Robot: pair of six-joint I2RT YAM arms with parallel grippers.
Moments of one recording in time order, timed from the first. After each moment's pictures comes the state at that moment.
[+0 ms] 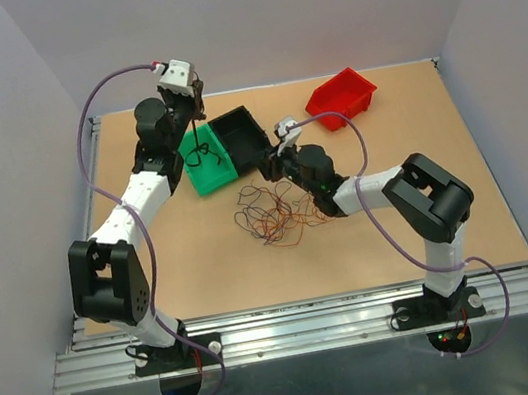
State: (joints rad) left arm -0.27 1.58 1.23 0.48 0.17 0.06; right arm 0.69 1.89 0.97 0.91 0.05 0.20
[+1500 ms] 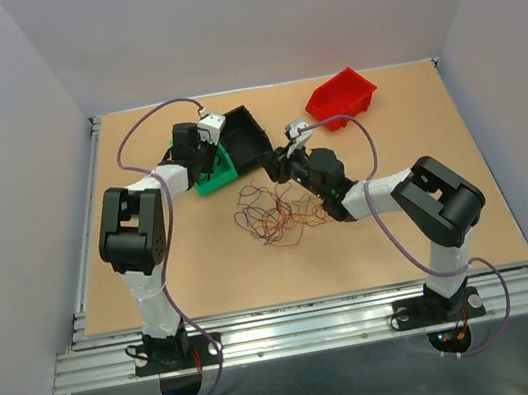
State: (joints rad) left arm -0.25 1.94 1.23 0.08 0.08 0.29; right arm 0.68 1.83 0.88 0.98 0.05 0.22
